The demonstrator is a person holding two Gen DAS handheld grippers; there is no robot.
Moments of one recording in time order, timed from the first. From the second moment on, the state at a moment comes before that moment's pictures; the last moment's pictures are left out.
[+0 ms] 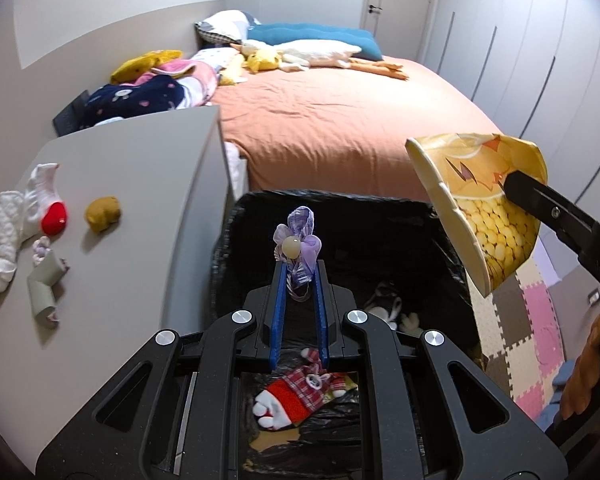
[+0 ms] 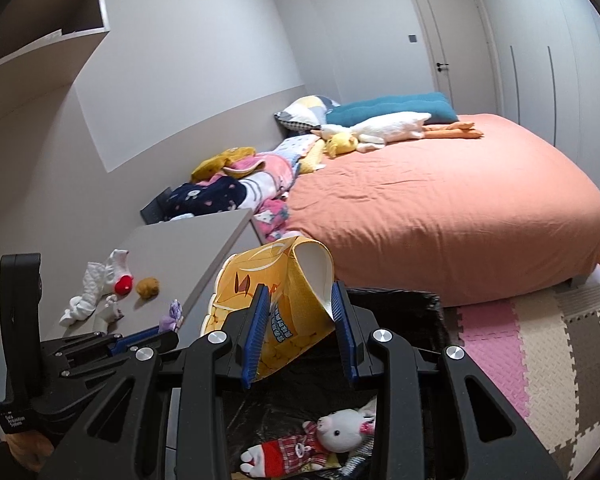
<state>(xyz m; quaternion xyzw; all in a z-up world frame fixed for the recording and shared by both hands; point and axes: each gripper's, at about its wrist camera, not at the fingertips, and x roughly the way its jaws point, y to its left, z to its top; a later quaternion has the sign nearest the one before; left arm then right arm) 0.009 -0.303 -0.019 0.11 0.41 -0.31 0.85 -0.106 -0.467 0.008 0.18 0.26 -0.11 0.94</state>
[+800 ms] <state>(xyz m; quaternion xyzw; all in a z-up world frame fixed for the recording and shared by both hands) 0.021 -0.299 -0.038 0.09 0.45 -0.30 0.84 -0.108 -0.486 -0.006 0.20 0.26 -0.15 0.93</state>
